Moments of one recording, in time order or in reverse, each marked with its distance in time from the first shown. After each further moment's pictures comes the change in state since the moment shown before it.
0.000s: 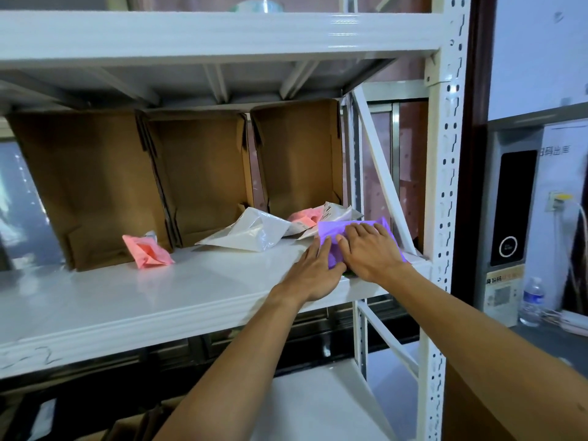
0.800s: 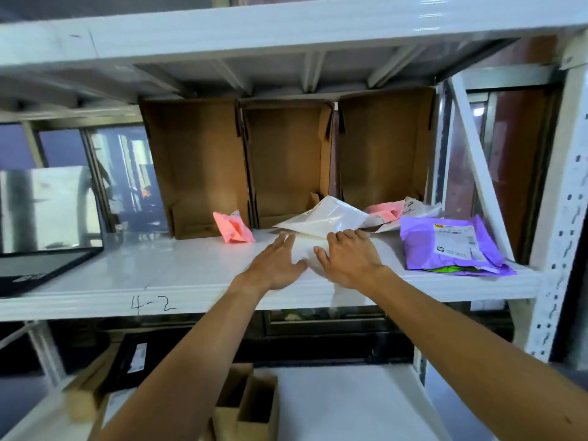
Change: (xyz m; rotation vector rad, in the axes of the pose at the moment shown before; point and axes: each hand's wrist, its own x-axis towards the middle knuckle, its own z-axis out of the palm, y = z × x) left_hand -0.086 -0.154 -0.102 0.219 0.168 -0.283; right_hand 0.005 -0.186 -0.015 0.020 -0.052 -0.270
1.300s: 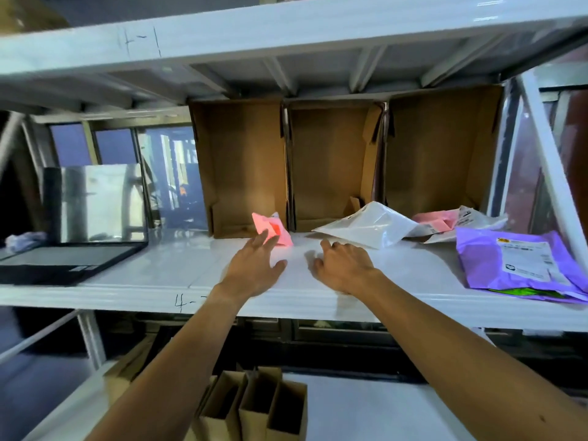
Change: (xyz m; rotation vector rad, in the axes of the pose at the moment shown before) left_hand -0.020 -0.109 -0.031 0.137 0.259 -0.050; right_hand 0.052 -0.078 0.017 0.161 -0.115 -0.052
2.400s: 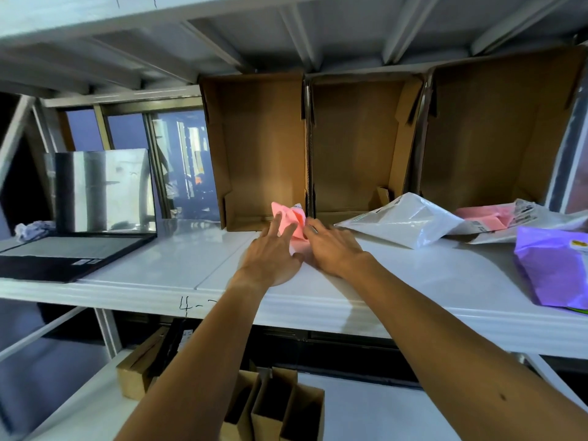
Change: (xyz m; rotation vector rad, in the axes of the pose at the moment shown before) left_hand 0.044 -0.018 0.025 0.050 0.020 0.008; right_hand 0.086 -0.039 0.031 -0.010 0.021 -0.249
